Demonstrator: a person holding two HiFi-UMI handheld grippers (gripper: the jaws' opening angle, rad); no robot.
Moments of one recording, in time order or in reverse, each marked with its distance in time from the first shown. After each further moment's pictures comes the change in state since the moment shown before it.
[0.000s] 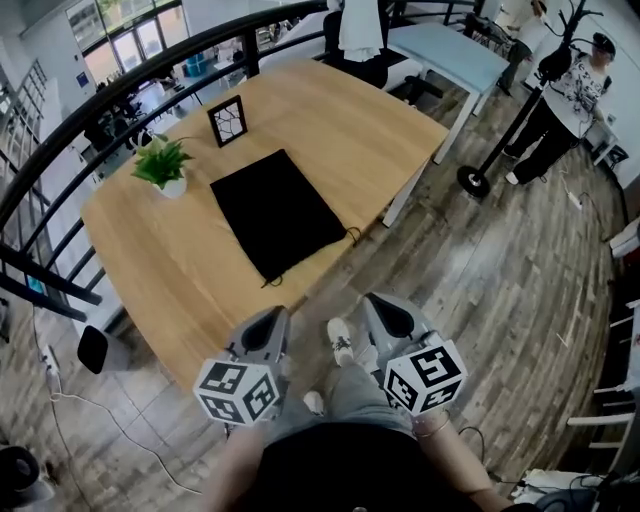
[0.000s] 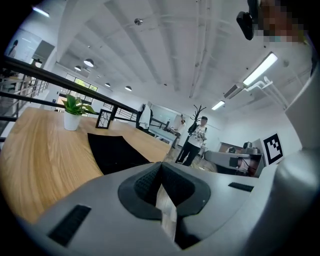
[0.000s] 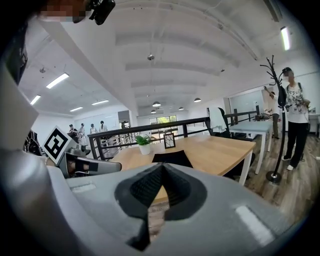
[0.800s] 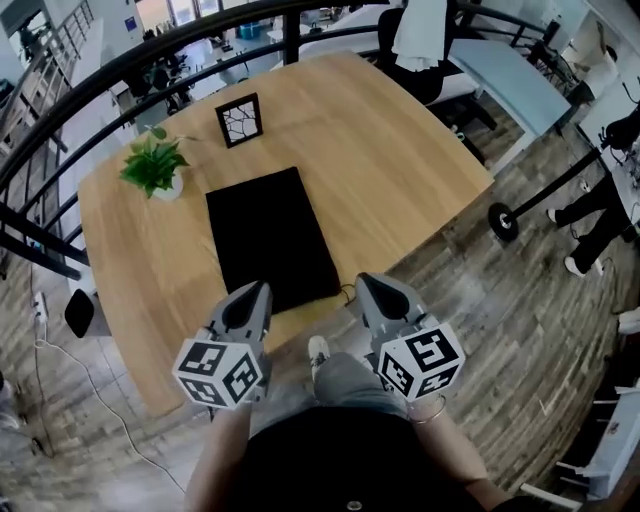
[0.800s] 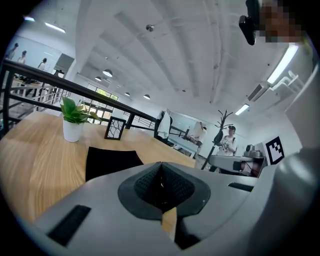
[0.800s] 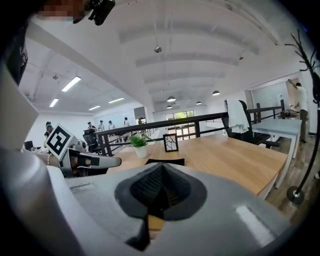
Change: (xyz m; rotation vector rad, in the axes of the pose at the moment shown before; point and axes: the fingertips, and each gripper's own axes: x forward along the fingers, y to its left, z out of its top) left arm 0.147 0.070 0.087 -0.072 -0.103 0.242; right arm 0.162 -0.127 0.058 -0.061 0.055 0.237
